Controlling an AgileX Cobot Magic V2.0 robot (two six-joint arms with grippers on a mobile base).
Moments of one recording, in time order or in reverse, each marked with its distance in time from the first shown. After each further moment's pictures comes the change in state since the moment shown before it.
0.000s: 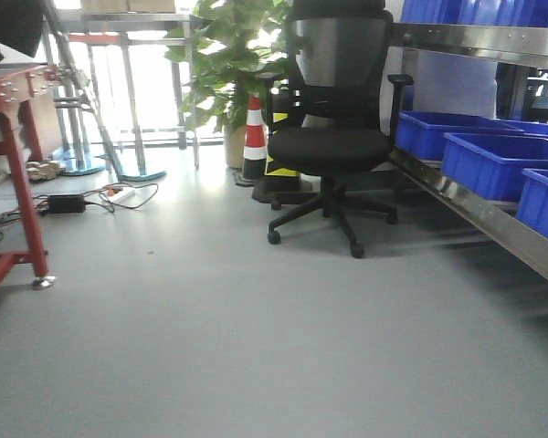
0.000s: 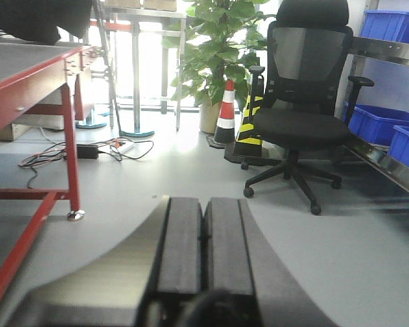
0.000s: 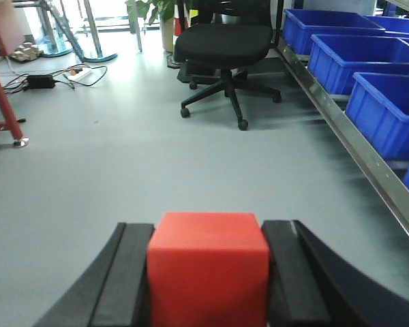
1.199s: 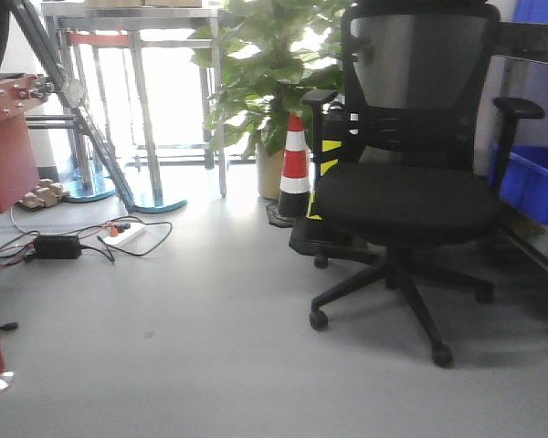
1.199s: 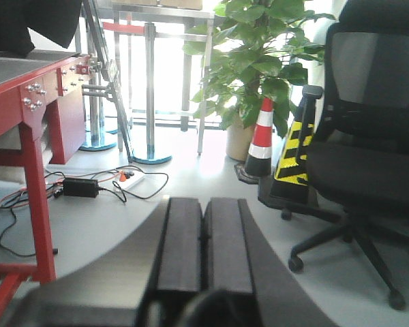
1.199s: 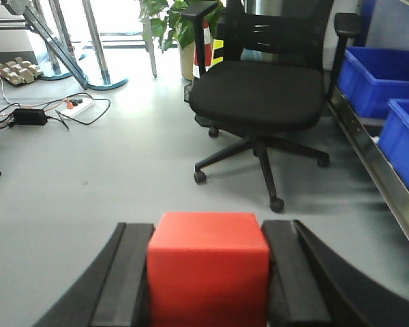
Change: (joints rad) left arm -0.013 0.000 0.000 0.000 0.000 0.000; right arm 0.000 0.000 0.000 -0.002 0.000 -0.002
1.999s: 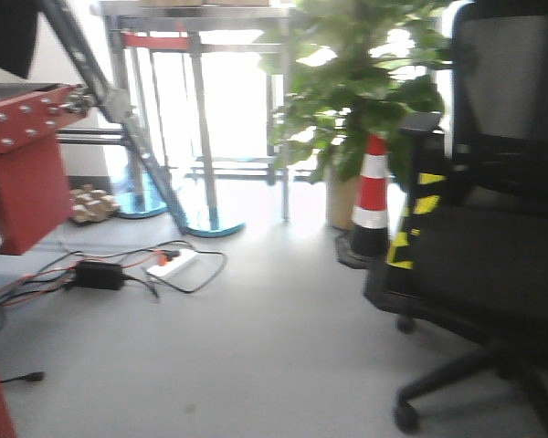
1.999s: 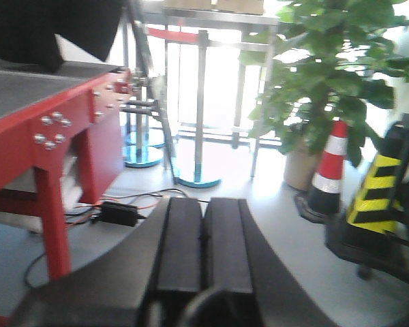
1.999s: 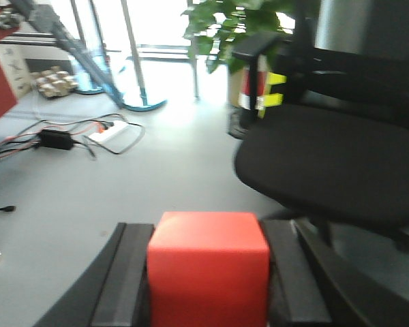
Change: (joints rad) left arm 0.000 0.000 0.000 0.000 0.000 0.000; right arm 0.000 0.000 0.000 0.000 0.000 0.000
